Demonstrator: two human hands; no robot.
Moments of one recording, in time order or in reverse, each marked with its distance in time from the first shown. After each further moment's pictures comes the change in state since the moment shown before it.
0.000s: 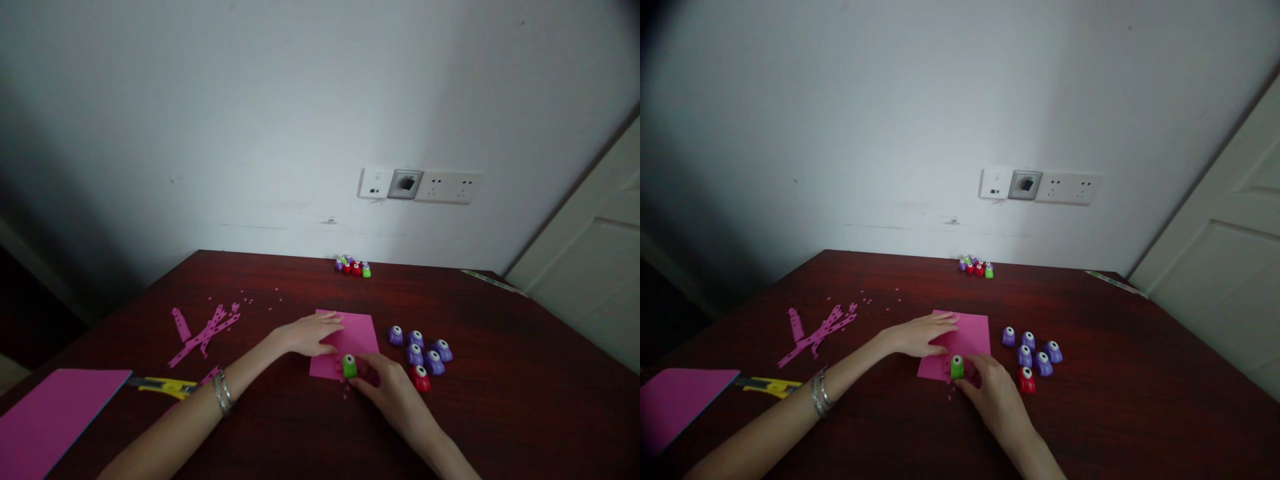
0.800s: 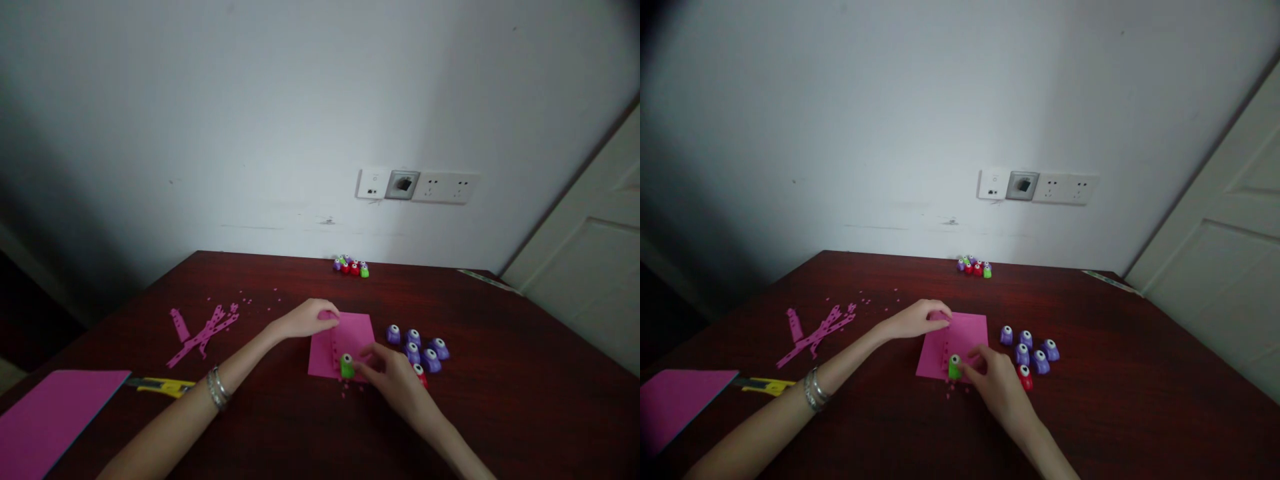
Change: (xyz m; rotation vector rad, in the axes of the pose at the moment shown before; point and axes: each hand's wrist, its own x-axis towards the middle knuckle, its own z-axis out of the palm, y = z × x) left_hand 0.004 0.007 -0.022 -0.349 0.336 -0.062; right_hand 0.008 0.005 -0.009 0.150 0.011 0.108
